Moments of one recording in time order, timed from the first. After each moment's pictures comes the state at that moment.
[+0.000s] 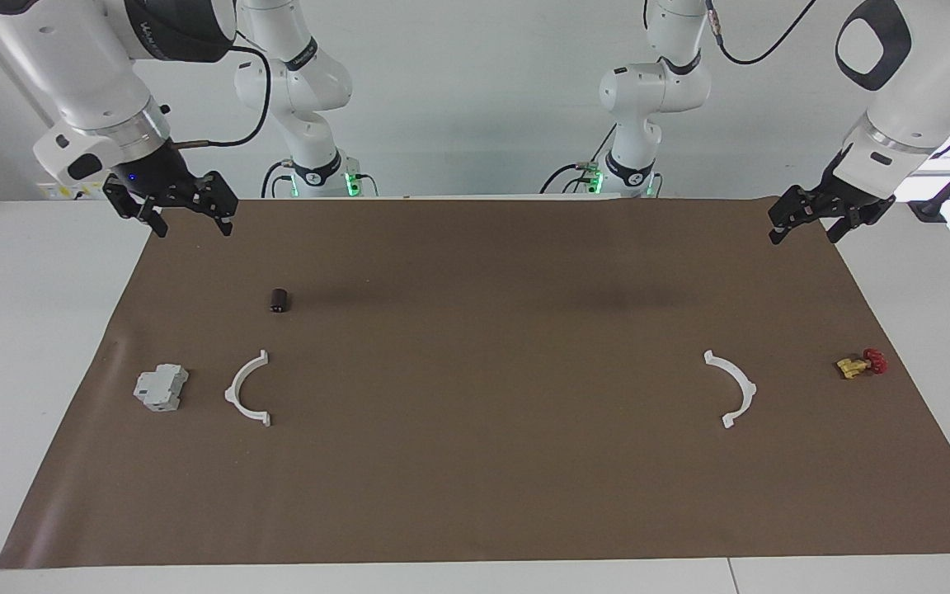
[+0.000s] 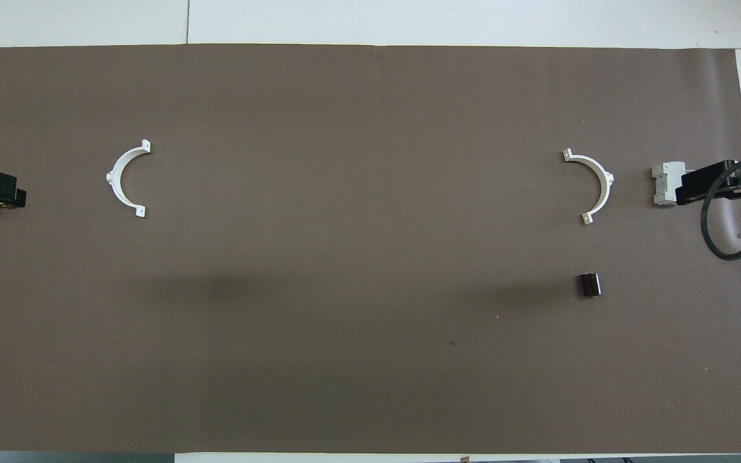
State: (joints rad) left arm 0.00 0.01 0.04 -1.61 -0.01 1.59 0.09; right arm 0.01 0.00 -0.05 -1.59 0.01 1.56 -0.03
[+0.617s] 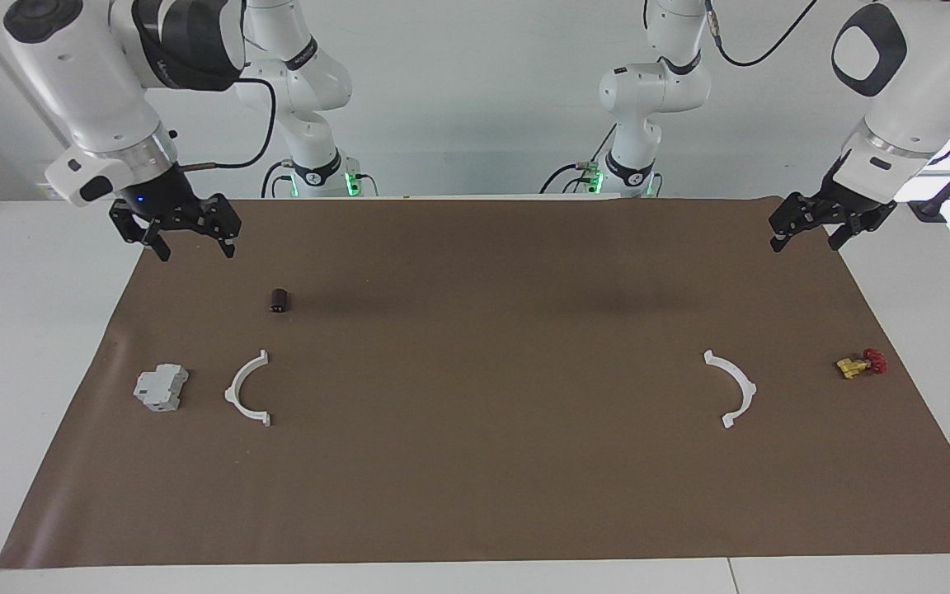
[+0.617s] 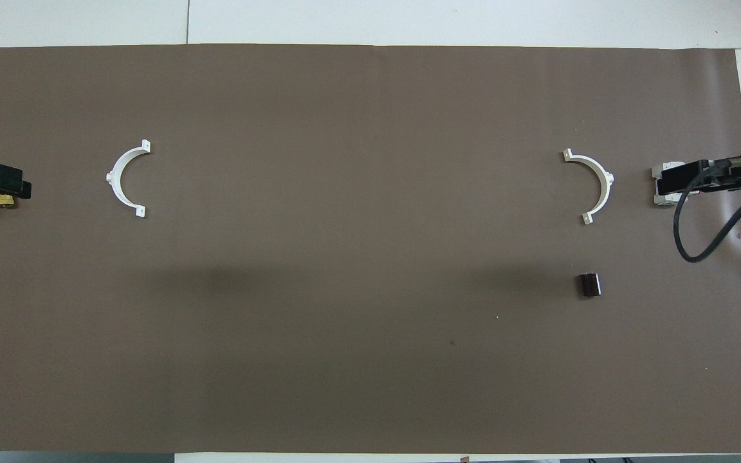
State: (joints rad) left arm 0.00 0.01 0.04 -1.66 -0.01 1.69 0.09; right arm 0.00 -0.01 -0.05 -1.76 0.01 1.80 -0.09
